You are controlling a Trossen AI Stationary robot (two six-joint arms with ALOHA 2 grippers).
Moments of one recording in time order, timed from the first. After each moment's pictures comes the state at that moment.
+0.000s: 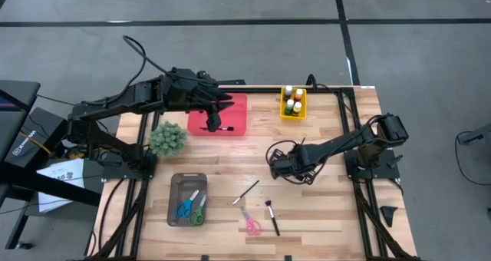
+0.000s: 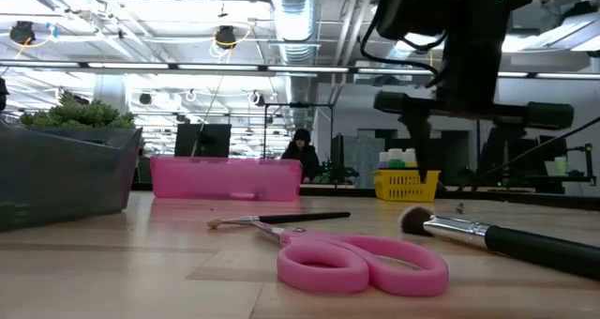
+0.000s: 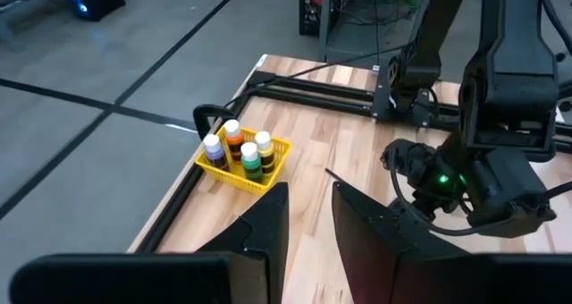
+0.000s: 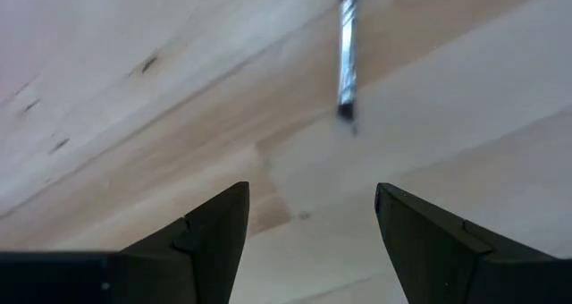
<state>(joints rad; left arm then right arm) 0.15 1.34 1.57 -0.67 -0.19 -0.03 0.21 1.71 1.03 -0.79 0.21 2.28</state>
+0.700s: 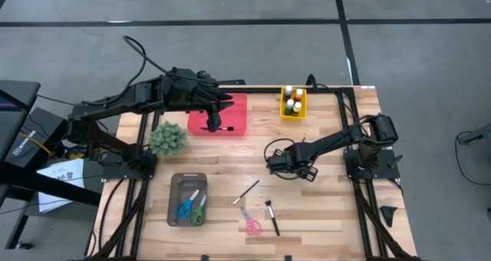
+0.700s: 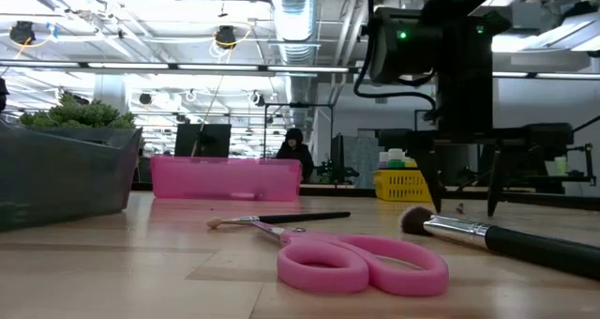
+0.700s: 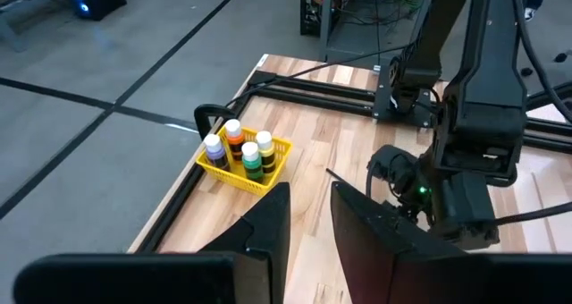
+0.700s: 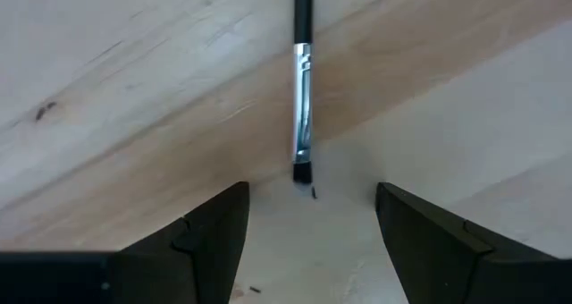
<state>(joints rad) 0.15 1.35 1.57 -0.67 -0.19 -0.03 0.15 1.80 1.03 -0.82 0.12 2.19</state>
